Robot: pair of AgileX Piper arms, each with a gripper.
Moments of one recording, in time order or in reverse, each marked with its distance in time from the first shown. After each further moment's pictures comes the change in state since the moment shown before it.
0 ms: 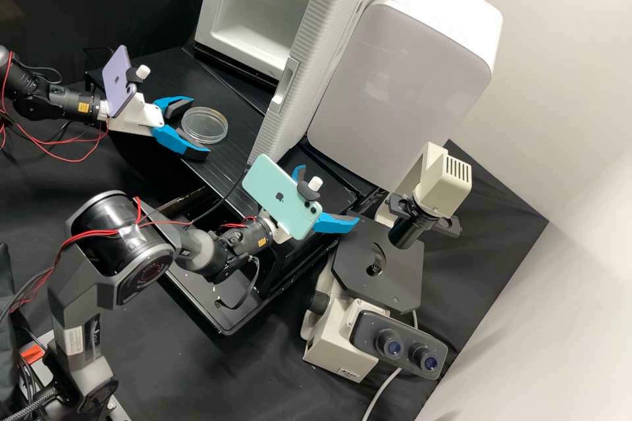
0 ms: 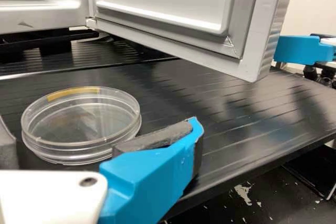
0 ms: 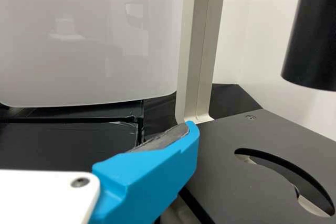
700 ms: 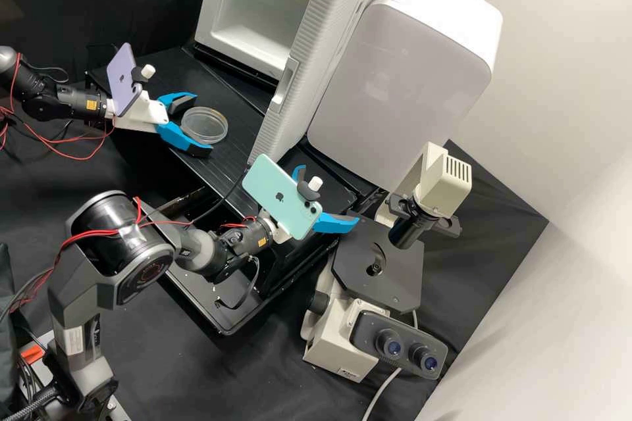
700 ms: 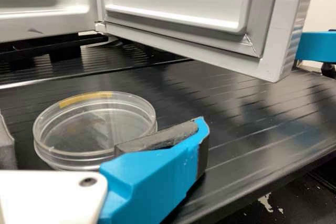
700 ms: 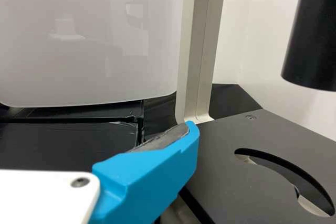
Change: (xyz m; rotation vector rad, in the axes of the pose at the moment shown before) left arm 0.011 0.003 -0.009 0.051 0.087 0.016; right arm 0.000 0.000 0.000 0.000 0.000 0.000
